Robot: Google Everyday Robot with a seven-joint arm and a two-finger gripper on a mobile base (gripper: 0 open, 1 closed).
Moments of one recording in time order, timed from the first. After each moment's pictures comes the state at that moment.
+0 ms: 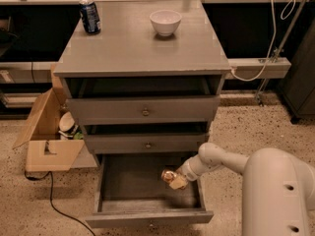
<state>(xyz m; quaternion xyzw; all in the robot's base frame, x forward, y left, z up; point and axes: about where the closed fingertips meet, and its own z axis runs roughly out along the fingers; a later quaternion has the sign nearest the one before) 0.592 -0.096 0.281 -0.49 0.82 0.24 0.16</state>
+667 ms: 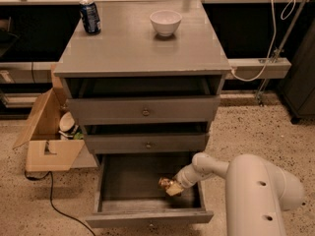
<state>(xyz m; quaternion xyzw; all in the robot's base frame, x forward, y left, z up) 0.596 -0.083 0.199 -0.49 0.82 0.23 0.16</state>
